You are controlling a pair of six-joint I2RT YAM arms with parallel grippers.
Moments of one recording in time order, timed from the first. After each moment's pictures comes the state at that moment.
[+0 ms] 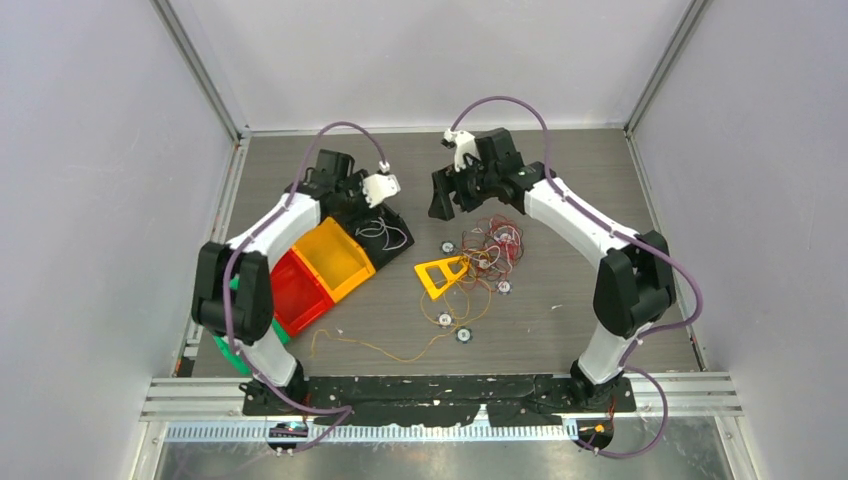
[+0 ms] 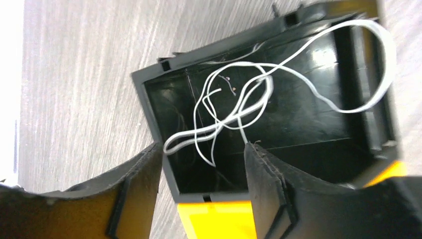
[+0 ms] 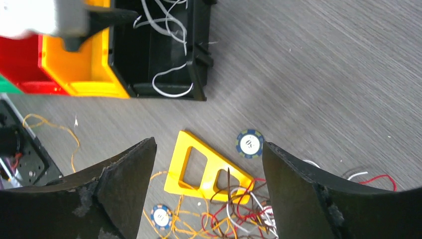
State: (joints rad) left arm -0.29 1.73 1.23 -0.43 0.20 0.92; right arm 0.50 1.75 1.46 -0.41 -0.40 0.08
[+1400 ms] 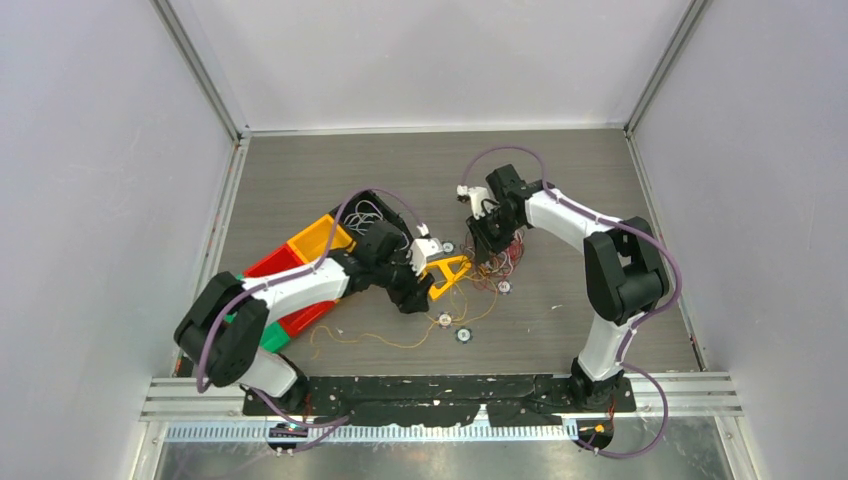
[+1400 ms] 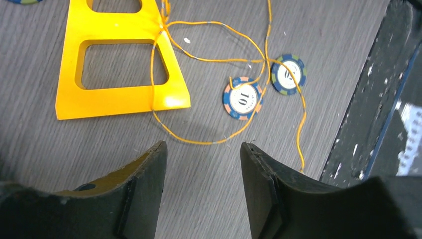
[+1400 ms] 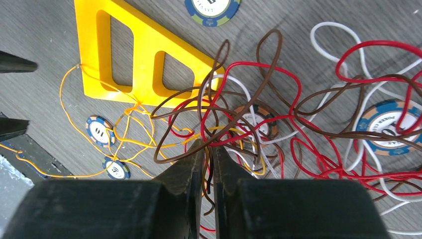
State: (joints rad) left arm -0.70 1.45 0.77 -0.19 0.51 0.19; right arm 0.41 1.81 1.26 -0.70 -0.40 -0.19
